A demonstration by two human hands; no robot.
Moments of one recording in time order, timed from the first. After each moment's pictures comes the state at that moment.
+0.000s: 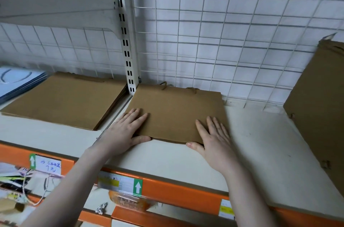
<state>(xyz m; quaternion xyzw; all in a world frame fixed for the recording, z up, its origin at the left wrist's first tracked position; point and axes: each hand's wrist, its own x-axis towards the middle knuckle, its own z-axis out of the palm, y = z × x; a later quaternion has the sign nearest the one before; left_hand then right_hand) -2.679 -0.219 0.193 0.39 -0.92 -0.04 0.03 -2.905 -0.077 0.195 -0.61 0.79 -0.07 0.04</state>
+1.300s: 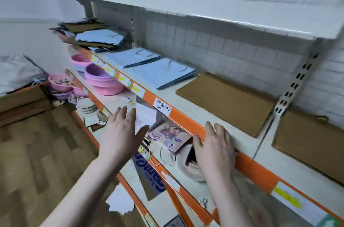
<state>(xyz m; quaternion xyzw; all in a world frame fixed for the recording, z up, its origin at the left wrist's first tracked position) -2.337 -0.138 0.203 0.72 -0.63 0.09 0.26 -2.535 -0.144 0.201 -0.68 0.69 -0.25 -0.05</state>
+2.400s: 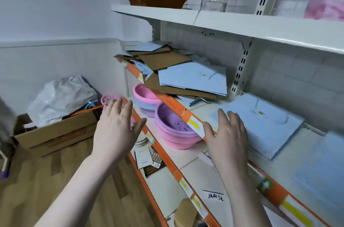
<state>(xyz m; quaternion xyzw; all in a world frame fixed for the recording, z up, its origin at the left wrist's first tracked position) -1.805 -0.448 0.237 0.78 -0.55 0.15 0.25 -2.023 -0.511 0.234 -0.71 0.60 -0.36 -0.03</state>
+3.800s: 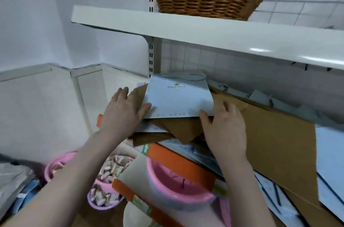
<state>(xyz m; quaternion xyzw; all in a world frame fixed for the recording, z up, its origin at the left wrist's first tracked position) -1.356 -0.986 0.271 0.63 -0.73 0.02 0.25 -1.564 -0.924 0.280 -0.60 0.75 -0.26 -0.07</state>
